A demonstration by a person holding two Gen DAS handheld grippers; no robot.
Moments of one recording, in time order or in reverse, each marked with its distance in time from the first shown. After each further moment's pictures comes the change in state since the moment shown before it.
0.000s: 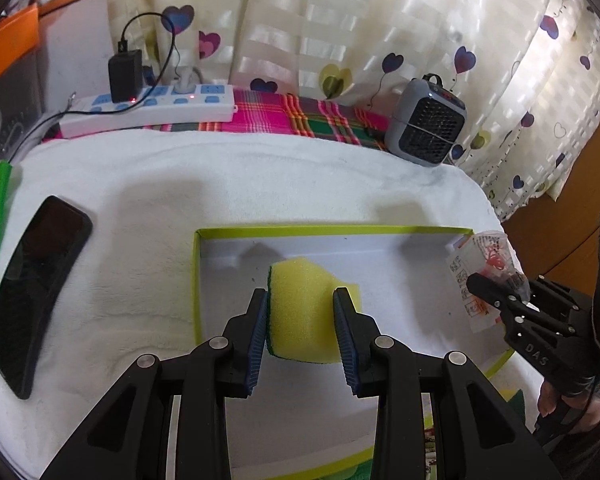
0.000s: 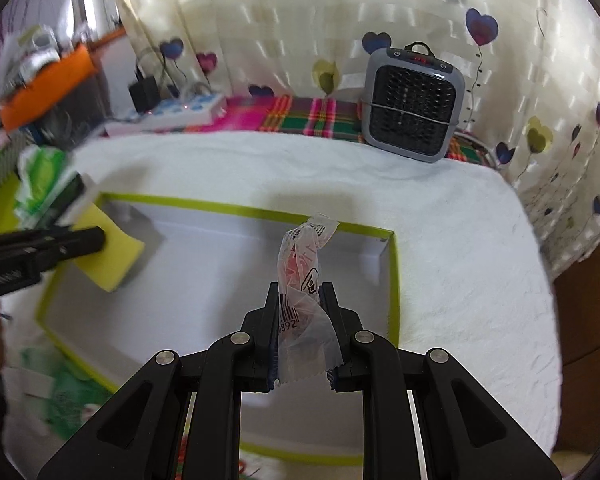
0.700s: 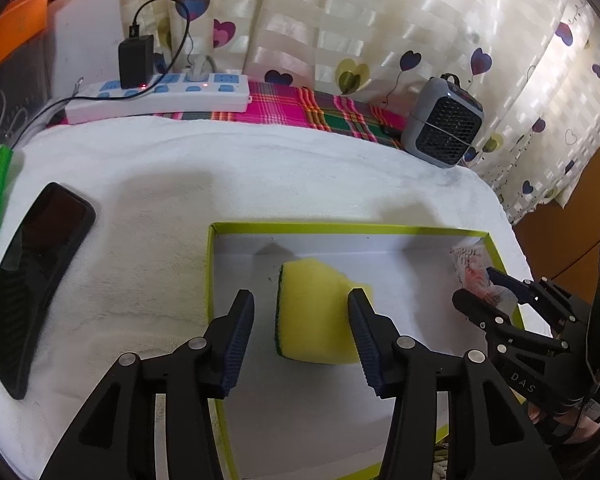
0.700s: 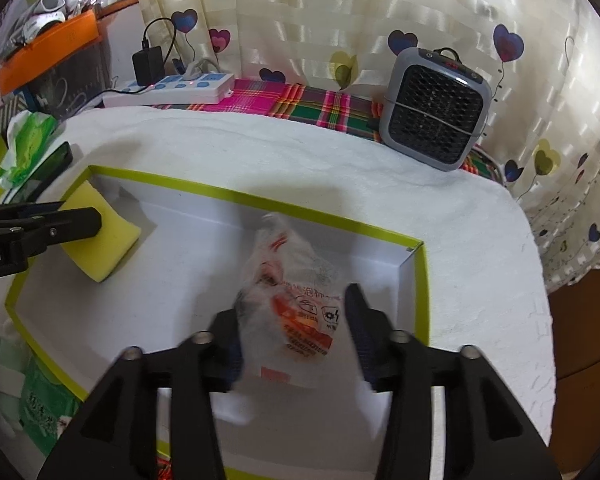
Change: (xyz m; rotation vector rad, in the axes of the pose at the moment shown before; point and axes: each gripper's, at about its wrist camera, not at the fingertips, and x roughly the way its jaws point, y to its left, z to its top) left arm 0.010 0.010 0.000 -0.034 0.011 0.019; right arm 0.021 0.019 0.002 -0.072 0.014 -0.029
